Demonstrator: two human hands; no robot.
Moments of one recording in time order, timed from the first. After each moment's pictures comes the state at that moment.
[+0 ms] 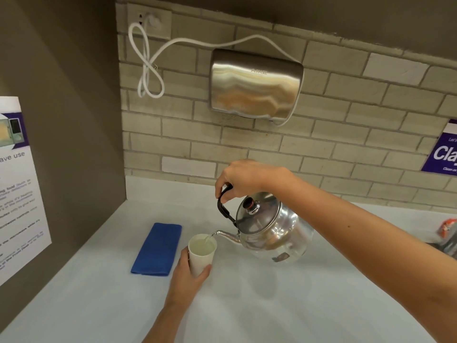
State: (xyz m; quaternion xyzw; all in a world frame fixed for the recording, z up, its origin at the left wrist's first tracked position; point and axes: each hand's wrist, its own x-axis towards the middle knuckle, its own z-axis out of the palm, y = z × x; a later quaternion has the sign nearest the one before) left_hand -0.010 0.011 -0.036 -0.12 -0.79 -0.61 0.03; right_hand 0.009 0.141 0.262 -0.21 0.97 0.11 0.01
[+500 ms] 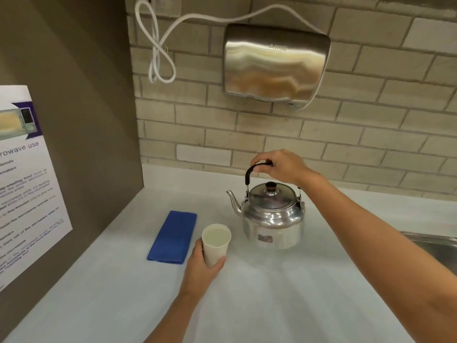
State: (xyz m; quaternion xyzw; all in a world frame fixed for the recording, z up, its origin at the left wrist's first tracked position) left_hand -0.007 0.010 -0.035 -0.11 -0.79 -0.60 0.02; right_hand -0.038 0.229 0.210 -0.09 0.98 -0.10 -0.17
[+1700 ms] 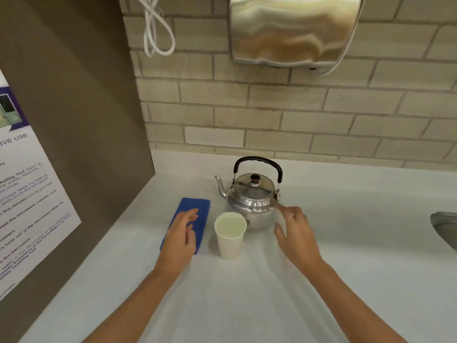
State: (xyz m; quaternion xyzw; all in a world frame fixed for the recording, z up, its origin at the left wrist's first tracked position) left_hand -0.031 -0.057 0.010 -0.17 -0.83 -0.51 0.12; right_hand 0.029 0.200 0.027 0.09 0.95 -0.21 -0.19
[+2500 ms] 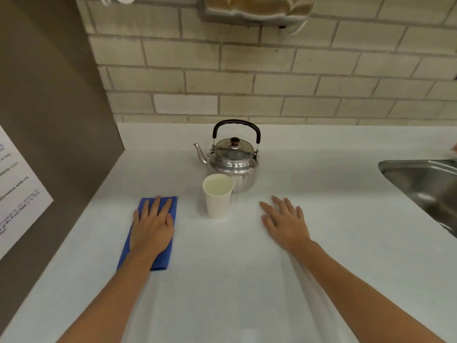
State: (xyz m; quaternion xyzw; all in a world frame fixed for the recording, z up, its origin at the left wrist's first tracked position) left_hand -0.043 -0.097 -0.040 -0.17 -0.98 -0.10 0.04; right_hand 0.082 0.194 -0.041 0.18 0.97 -0.13 -0.06
